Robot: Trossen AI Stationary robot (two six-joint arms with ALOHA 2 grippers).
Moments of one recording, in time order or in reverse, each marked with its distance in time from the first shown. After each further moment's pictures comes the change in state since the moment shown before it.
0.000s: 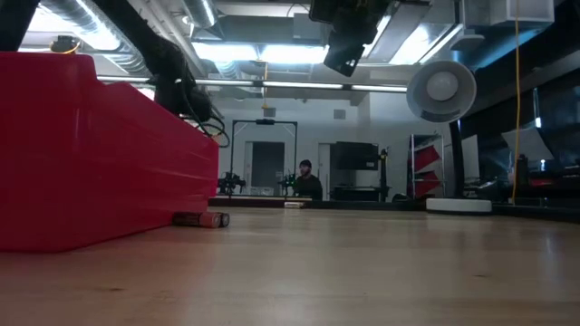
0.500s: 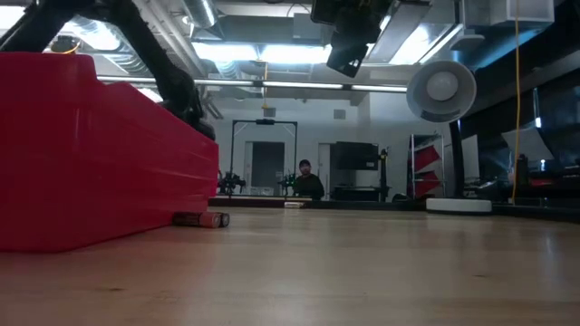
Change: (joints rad) left arm -0.027 0.187 0.000 -0.083 -0.171 0.027; right arm 0.003 0.000 0.000 -0.030 0.000 0.027
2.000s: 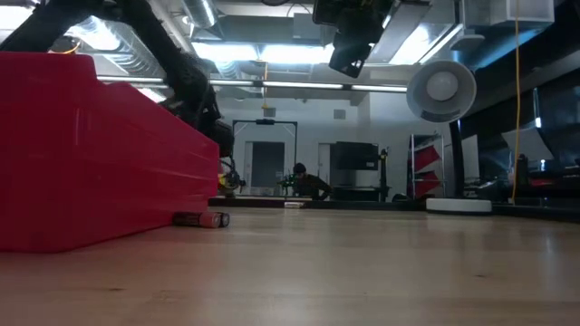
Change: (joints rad) left arm -0.174 0.048 0.003 0.058 -0.021 -0.041; right arm 0.001 0.000 0.000 -0.024 -0.007 0.005
